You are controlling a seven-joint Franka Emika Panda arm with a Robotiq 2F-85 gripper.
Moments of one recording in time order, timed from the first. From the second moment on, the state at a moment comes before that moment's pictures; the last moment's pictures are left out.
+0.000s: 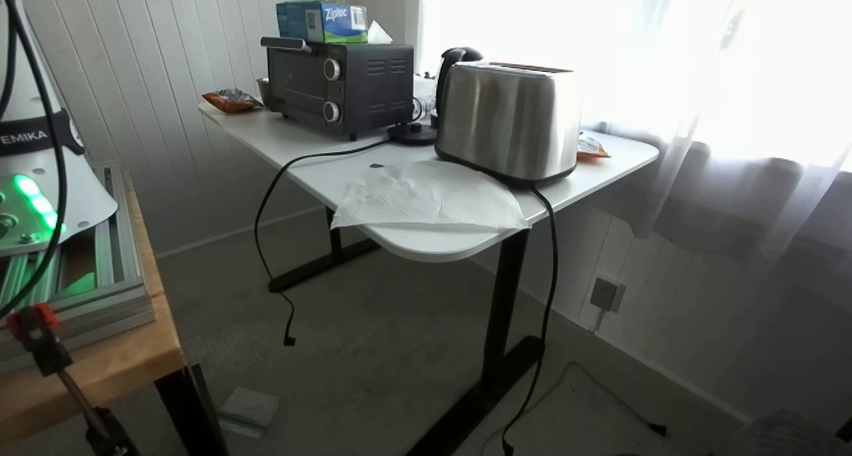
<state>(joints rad) 0.30 -0.01 0.24 -2.02 0.04 2.25 -0.95</state>
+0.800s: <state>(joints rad) 0.29 0.00 0.24 -2.01 0.04 2.25 -0.96</state>
